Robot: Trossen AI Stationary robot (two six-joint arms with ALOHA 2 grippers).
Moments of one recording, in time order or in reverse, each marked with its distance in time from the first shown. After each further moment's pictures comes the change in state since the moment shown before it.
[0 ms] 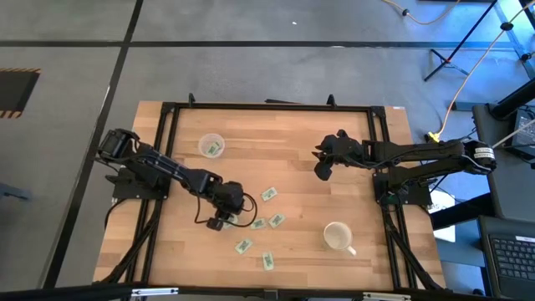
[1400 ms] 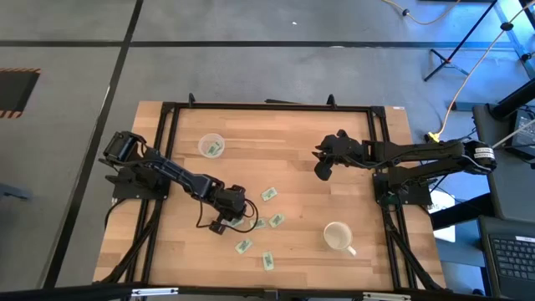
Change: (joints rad) left arm -0.038 0.101 -0.025 0.099 -0.038 0.034; right arm 0.000 0.000 0.000 -0.001 0.000 -0.001
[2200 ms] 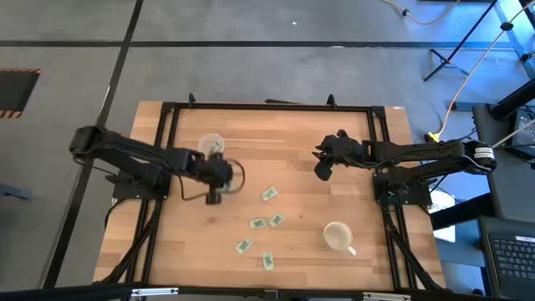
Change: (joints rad) left arm 0.208 -0.442 -0.008 -0.363 -0.206 -0.206; right arm 0.000 0.000 0.000 -0.006 0.000 -0.003
